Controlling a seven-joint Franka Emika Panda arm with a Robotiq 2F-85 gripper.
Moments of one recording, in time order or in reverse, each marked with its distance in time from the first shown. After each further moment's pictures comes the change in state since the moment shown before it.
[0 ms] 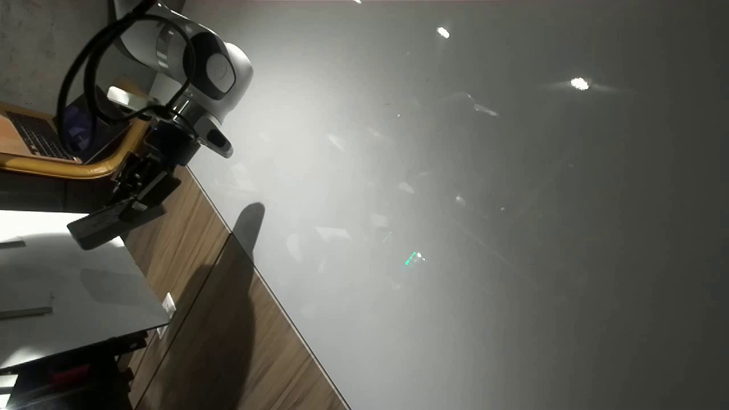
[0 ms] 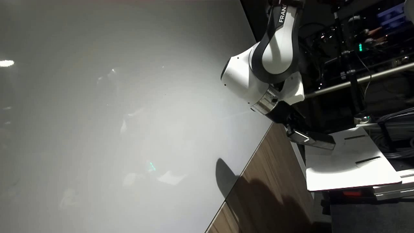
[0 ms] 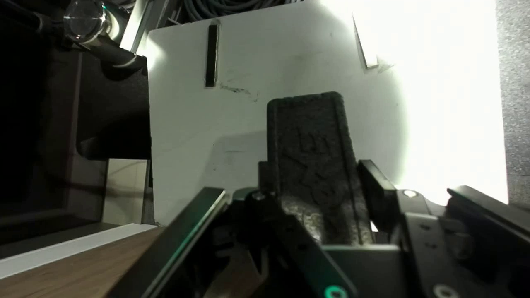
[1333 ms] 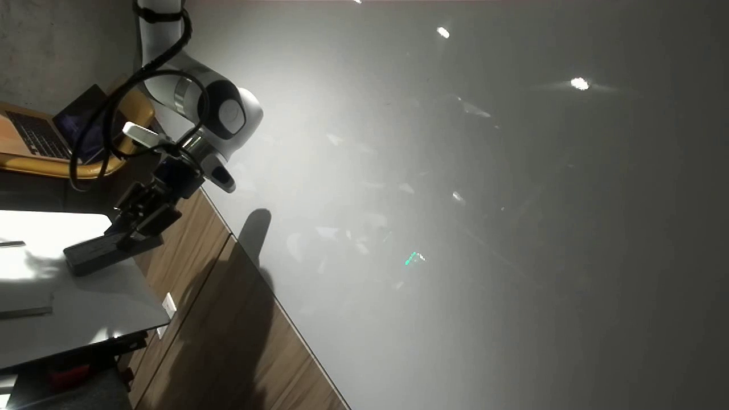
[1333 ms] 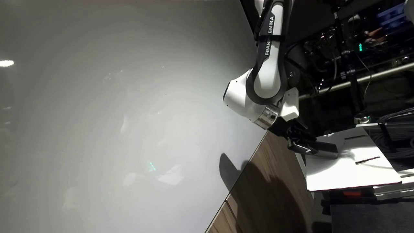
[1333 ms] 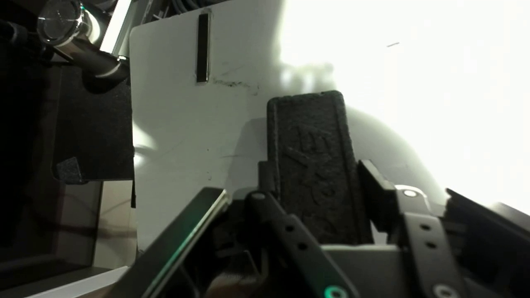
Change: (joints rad) arm -0.002 0.198 -0.067 0.099 0.008 -0.001 -0.001
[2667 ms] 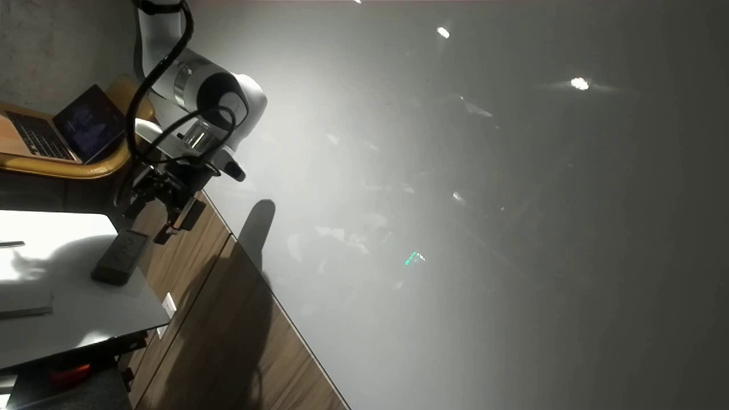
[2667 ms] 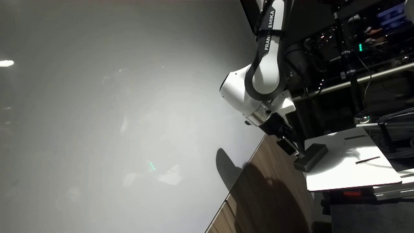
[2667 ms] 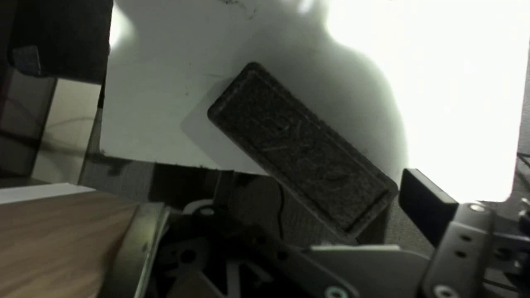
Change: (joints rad) arm -0.001 -0.037 0.005 -0.012 0.019 0.139 -0.261
